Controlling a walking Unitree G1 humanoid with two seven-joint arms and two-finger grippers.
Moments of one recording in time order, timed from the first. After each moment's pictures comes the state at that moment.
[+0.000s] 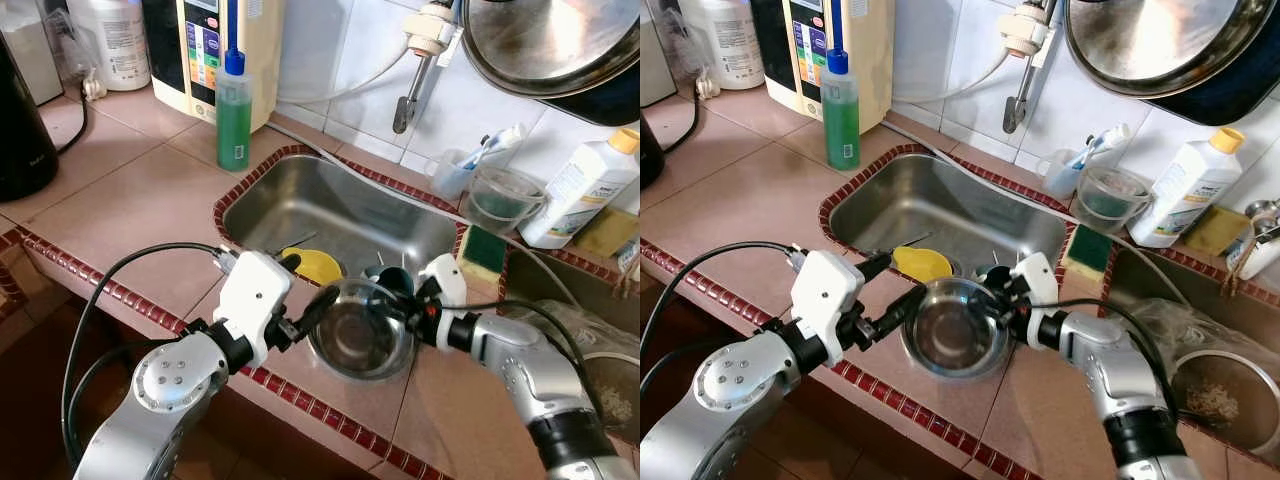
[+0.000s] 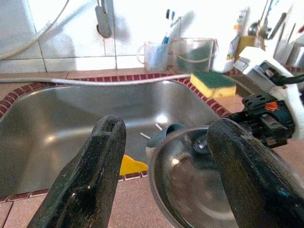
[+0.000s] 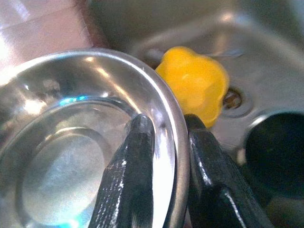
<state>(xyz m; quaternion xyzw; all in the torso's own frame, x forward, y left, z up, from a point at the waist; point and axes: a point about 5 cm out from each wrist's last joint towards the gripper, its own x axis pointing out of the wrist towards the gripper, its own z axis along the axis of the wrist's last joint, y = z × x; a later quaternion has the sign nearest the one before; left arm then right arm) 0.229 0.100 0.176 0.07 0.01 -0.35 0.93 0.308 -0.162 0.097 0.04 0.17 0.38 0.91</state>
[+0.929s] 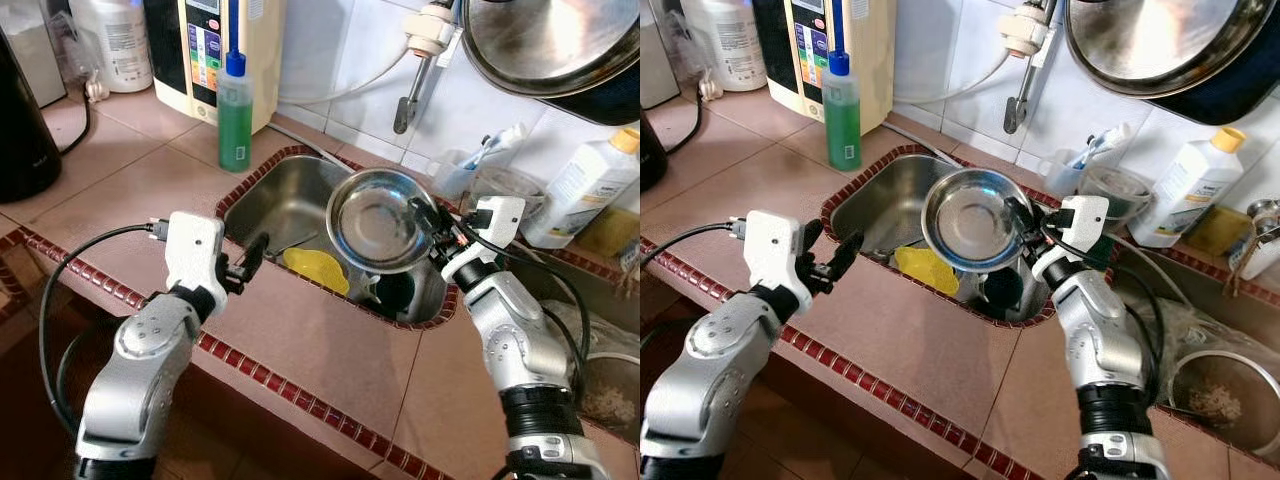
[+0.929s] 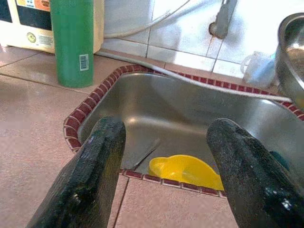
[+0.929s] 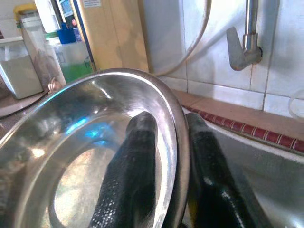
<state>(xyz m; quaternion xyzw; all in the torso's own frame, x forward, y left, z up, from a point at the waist) 0.281 0.146 0.168 0.00 0.02 -0.17 0.99 0.339 -0.166 0.157 0.15 -0.07 0.20 0.96</state>
